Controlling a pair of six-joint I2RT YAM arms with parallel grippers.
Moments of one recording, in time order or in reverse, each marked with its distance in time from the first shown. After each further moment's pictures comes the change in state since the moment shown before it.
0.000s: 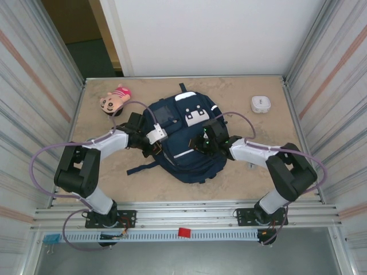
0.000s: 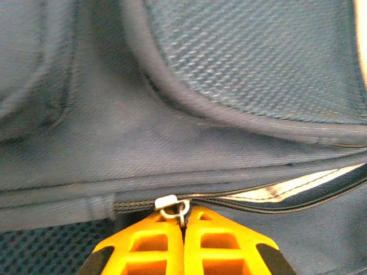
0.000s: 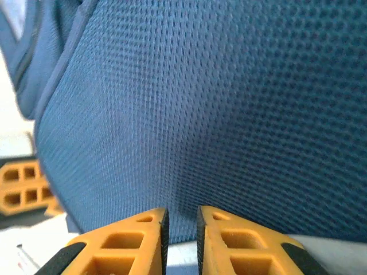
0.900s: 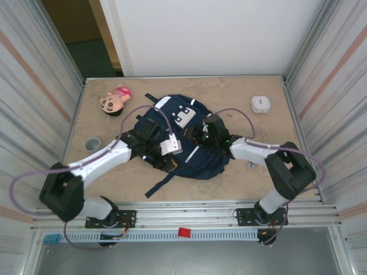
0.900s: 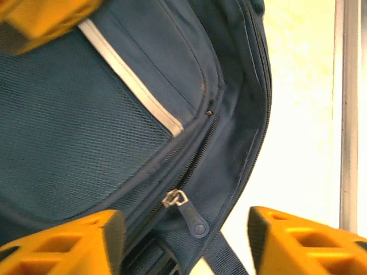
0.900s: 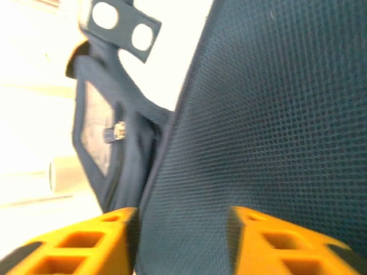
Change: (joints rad) left arm -0.272 -0.277 -0.003 -0.114 0.018 -0.026; right arm -0.042 -0.041 -0.001 0.161 -0.050 0.044
